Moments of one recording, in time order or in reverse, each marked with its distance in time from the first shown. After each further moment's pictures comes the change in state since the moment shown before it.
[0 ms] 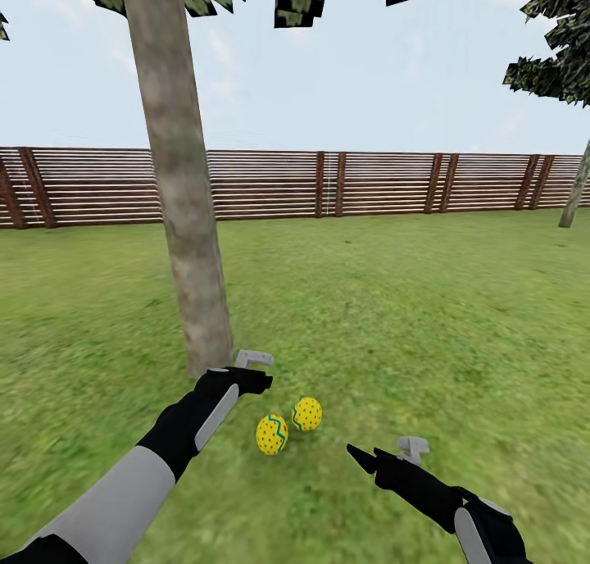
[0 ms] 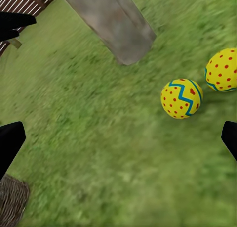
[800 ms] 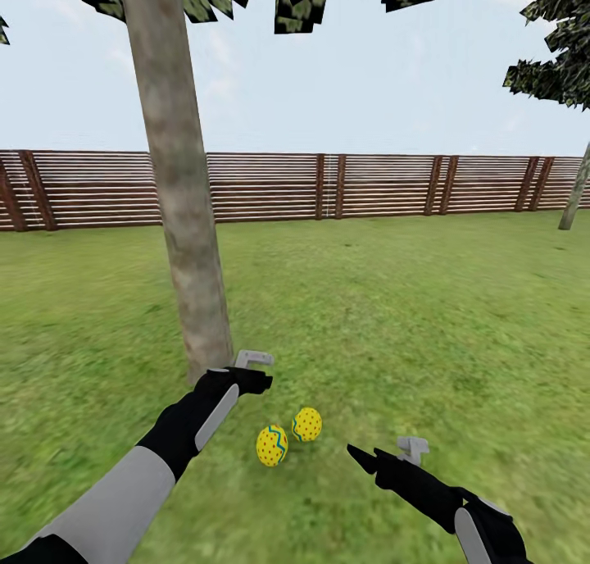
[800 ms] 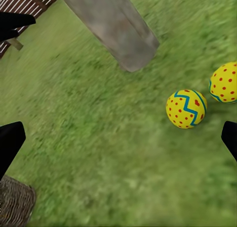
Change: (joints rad) left arm 0.000 0.000 -0.001 0.000 -0.001 0.000 0.000; right arm 0.000 -0.001 0.000 0.002 -0.001 -0.002 0.000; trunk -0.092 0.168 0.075
